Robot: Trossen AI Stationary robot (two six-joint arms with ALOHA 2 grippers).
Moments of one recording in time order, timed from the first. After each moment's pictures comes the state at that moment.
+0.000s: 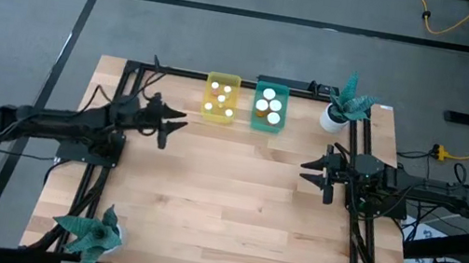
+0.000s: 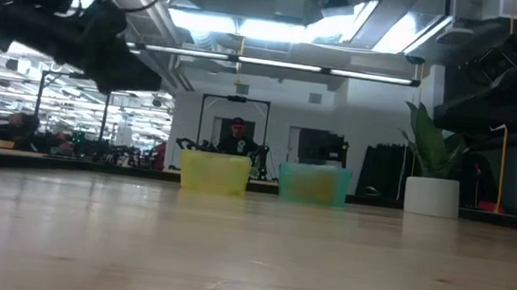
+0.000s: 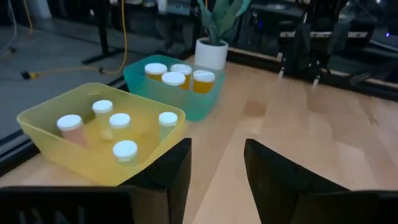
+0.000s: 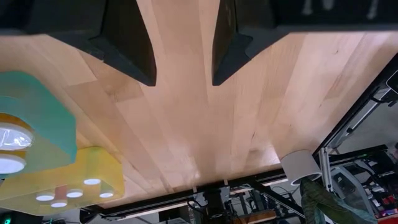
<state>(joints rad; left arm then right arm) 0.40 0.64 0.14 0.30 0.03 -0.13 -0.06 0.21 0.08 -0.14 -0.05 0.20</state>
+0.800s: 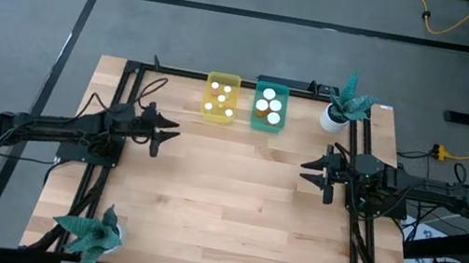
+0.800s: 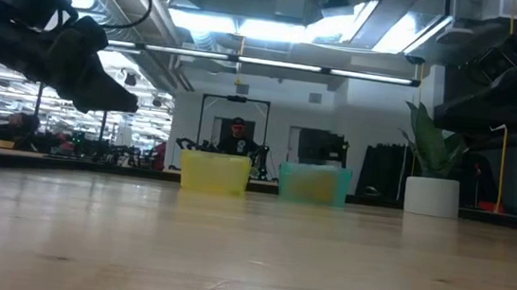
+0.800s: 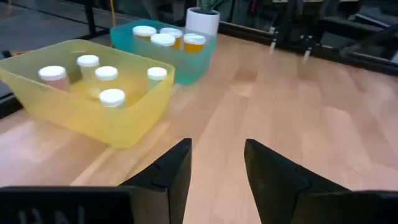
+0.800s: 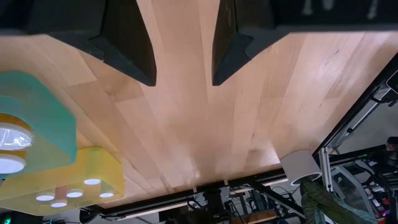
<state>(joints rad) 0.35 0.43 0.01 0.16 0.04 -0.15 -0.06 0.21 0.08 -0.14 -0.05 0.20</state>
